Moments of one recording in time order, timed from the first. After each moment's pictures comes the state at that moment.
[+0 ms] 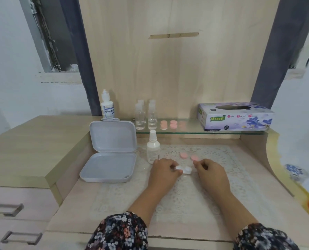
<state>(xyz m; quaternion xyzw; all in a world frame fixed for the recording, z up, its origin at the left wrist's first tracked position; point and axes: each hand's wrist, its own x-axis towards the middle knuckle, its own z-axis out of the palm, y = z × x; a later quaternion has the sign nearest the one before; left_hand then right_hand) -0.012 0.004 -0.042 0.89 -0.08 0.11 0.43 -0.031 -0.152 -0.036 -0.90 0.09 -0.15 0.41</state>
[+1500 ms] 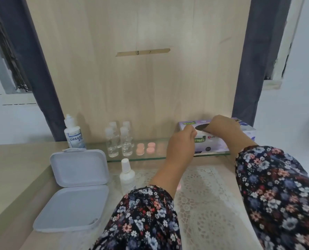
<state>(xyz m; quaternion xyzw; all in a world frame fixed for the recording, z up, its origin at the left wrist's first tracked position) 0.077 -0.118 0.071 0.85 -0.22 0.24 0.42 0.116 -0.263 0.124 -0.97 0.17 -0.09 0.14</state>
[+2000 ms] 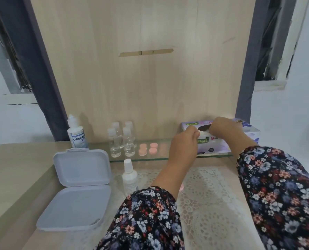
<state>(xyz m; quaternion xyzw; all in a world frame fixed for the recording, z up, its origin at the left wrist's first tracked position) 0.076 -0.118 0.071 0.84 -0.22 0.24 0.43 0.124 -0.259 0.122 -0.97 0.20 -0.07 0.06</state>
